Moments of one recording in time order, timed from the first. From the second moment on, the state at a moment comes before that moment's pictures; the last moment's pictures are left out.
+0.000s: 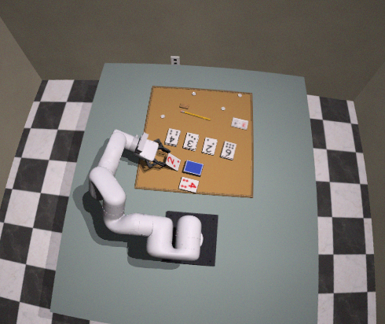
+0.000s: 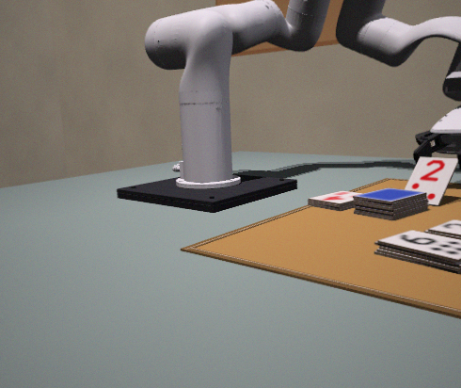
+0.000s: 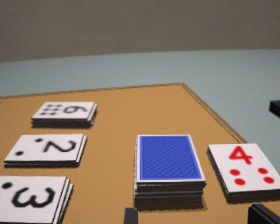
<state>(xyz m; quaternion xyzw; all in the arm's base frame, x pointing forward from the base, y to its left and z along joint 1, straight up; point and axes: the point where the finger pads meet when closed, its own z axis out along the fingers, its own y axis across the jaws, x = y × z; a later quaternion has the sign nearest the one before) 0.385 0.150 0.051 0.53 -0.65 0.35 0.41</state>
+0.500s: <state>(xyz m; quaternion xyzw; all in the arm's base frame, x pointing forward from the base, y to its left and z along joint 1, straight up) 0.385 0.153 0.050 0.57 -0.70 0.28 0.33</state>
